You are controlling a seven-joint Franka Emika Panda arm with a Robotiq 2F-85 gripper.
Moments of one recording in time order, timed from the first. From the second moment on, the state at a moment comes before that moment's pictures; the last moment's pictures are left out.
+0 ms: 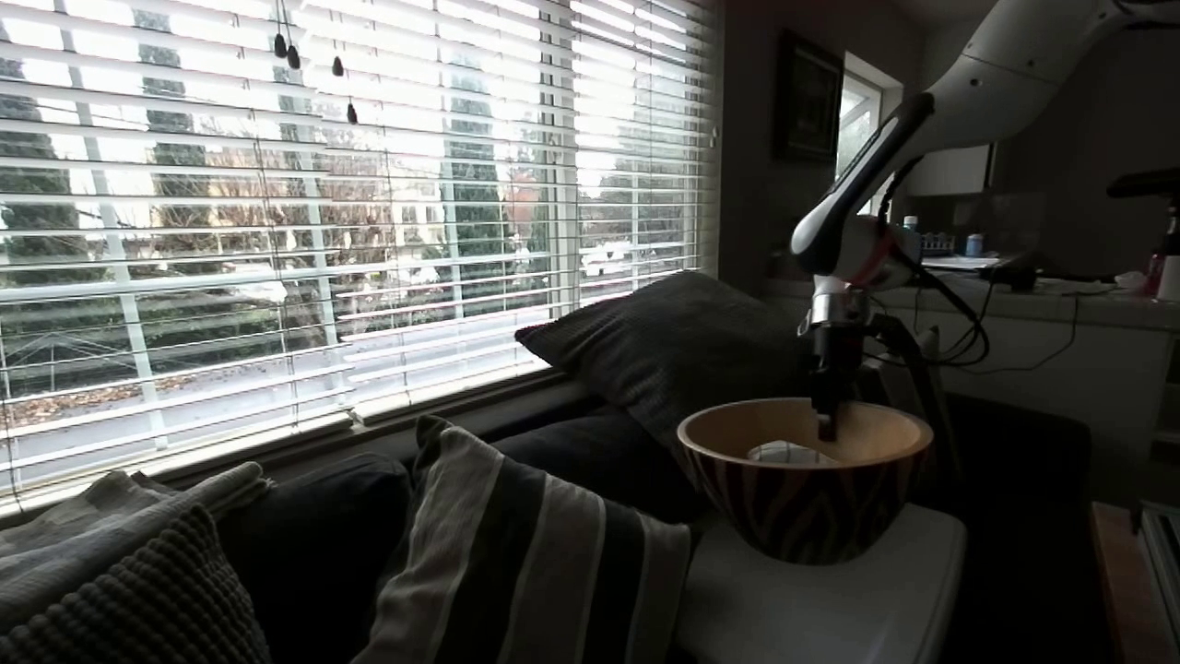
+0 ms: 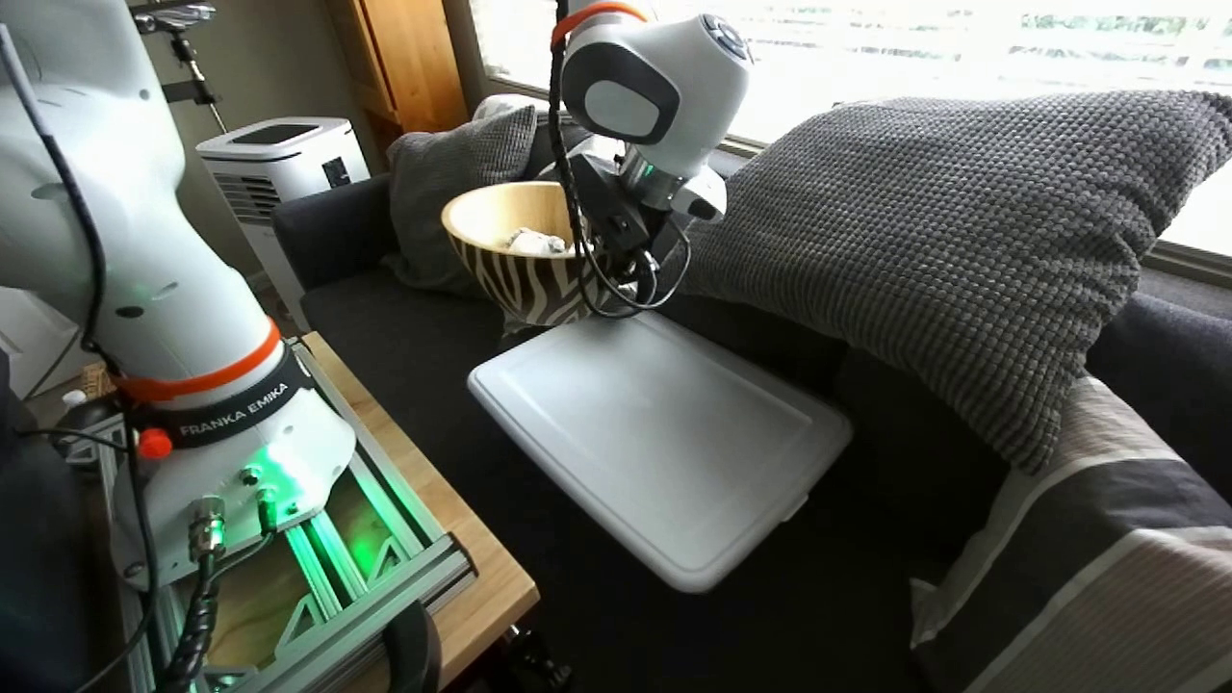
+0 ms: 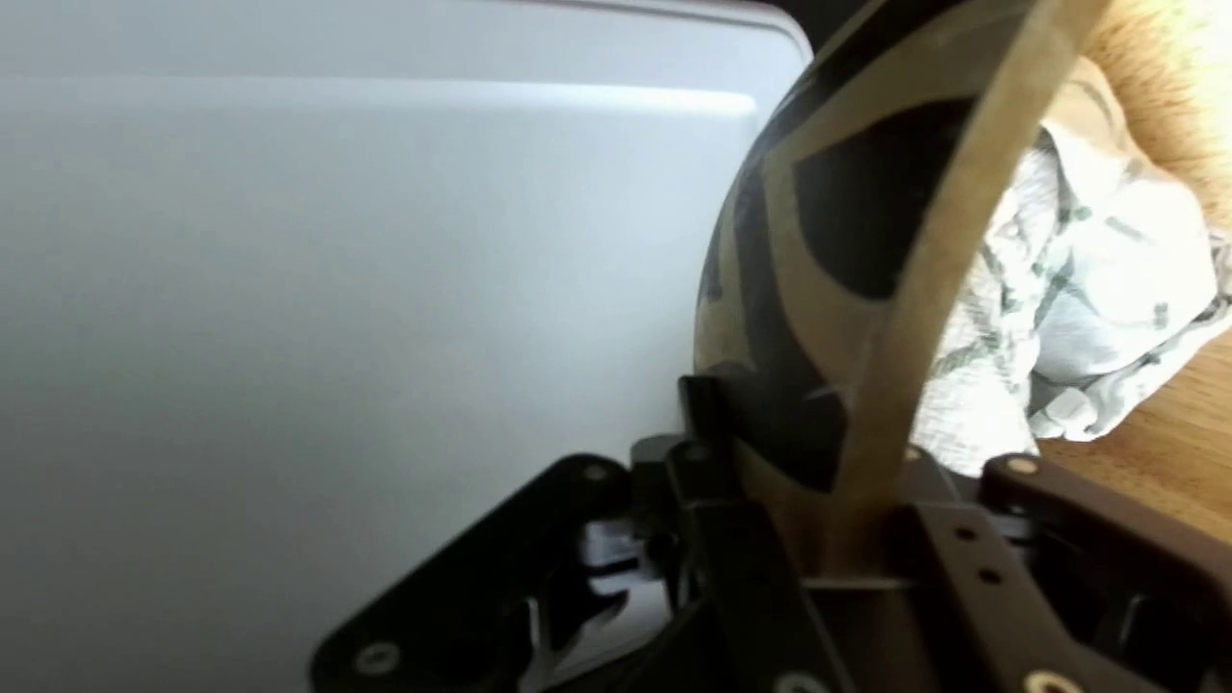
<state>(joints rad) -0.26 0.23 -0.06 -2.36 0.55 2.21 -0.70</state>
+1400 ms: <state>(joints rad) -0.50 0.50 -0.11 -2.35 0.81 2.50 -0.79</state>
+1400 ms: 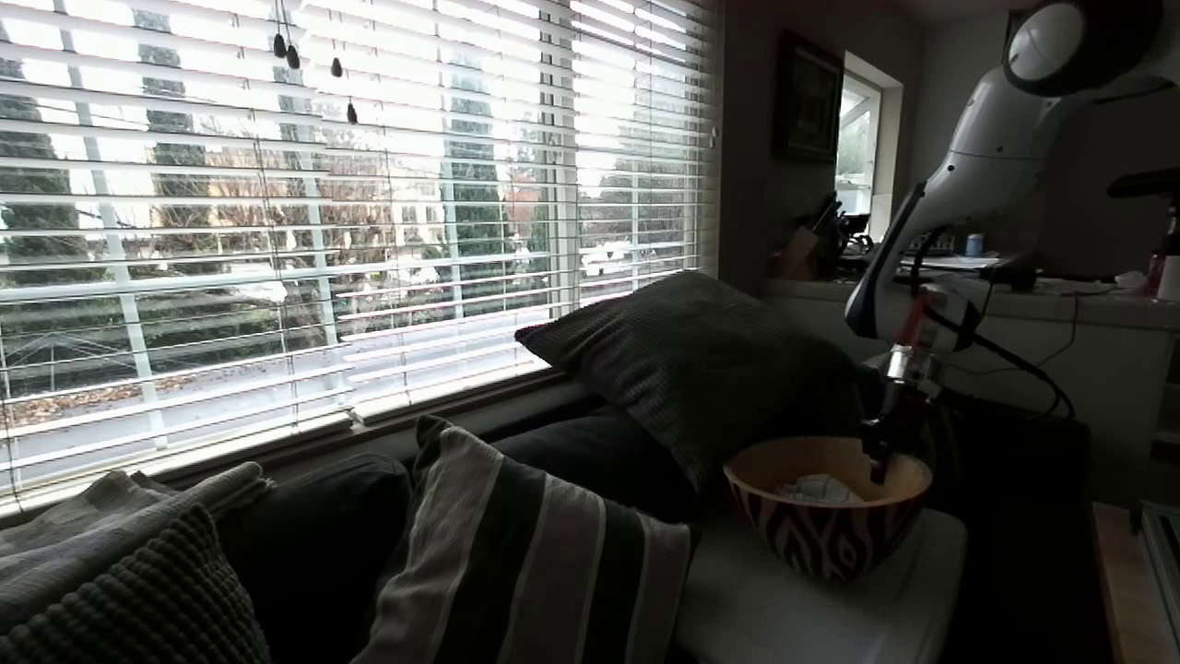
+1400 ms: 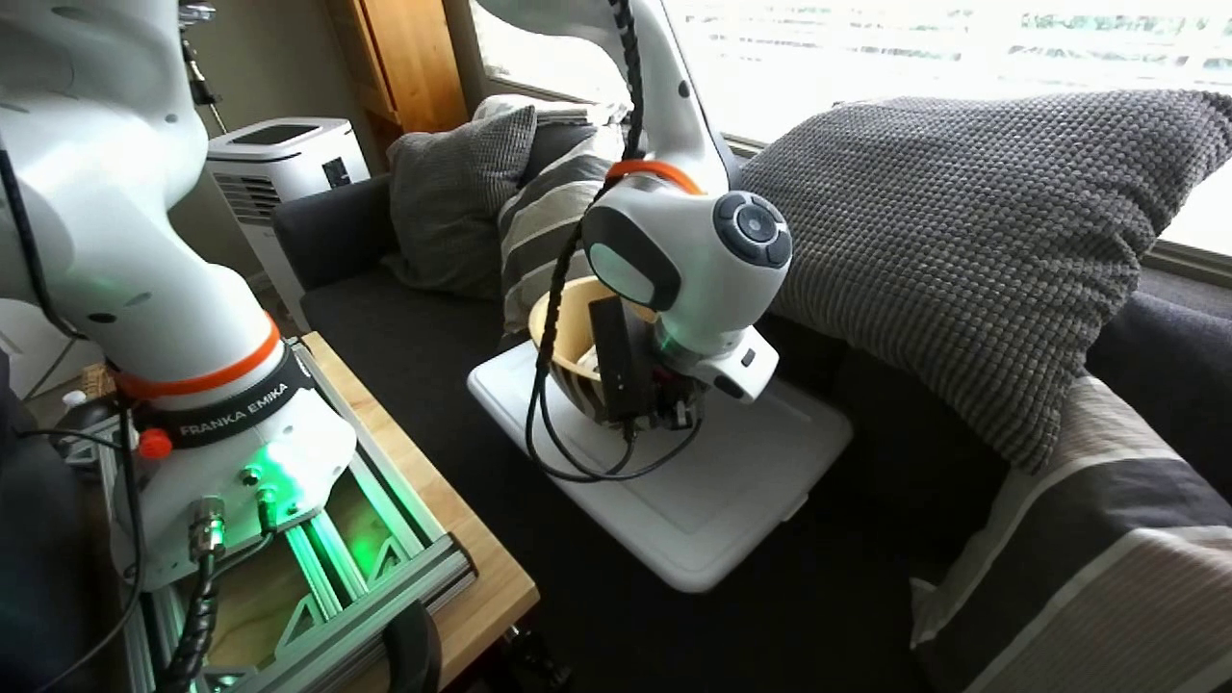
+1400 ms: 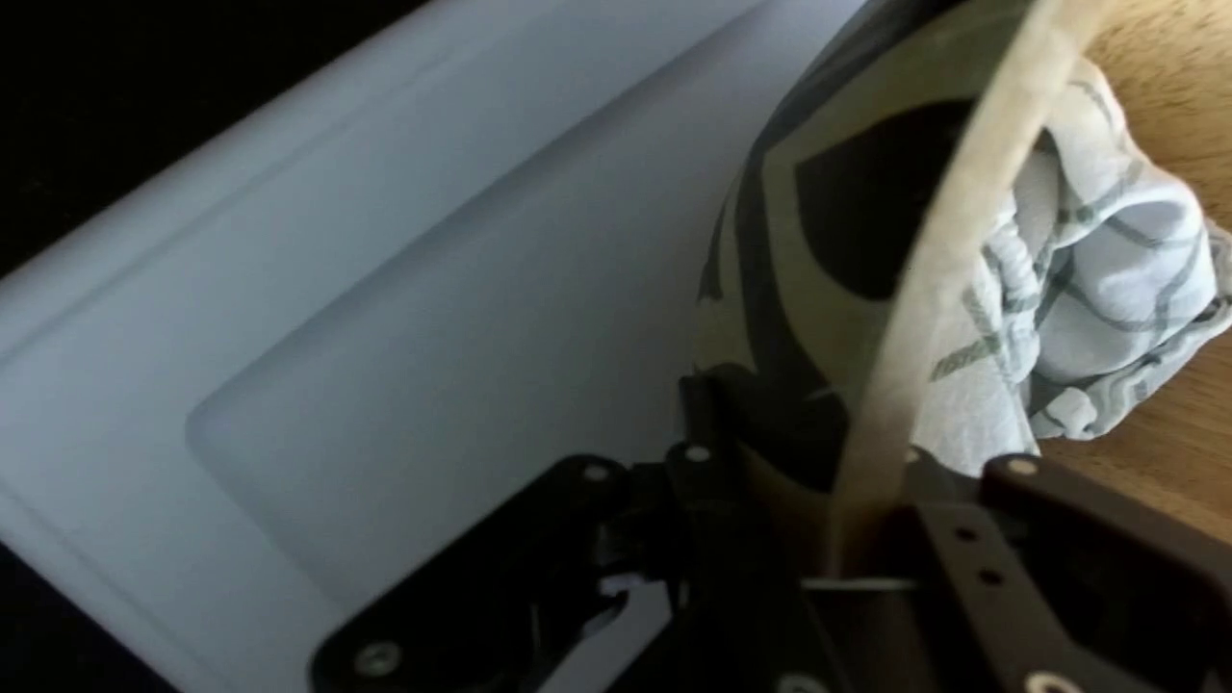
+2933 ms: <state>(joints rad) -0.48 0.44 -0.20 -2.34 0.95 2.32 -0.78</state>
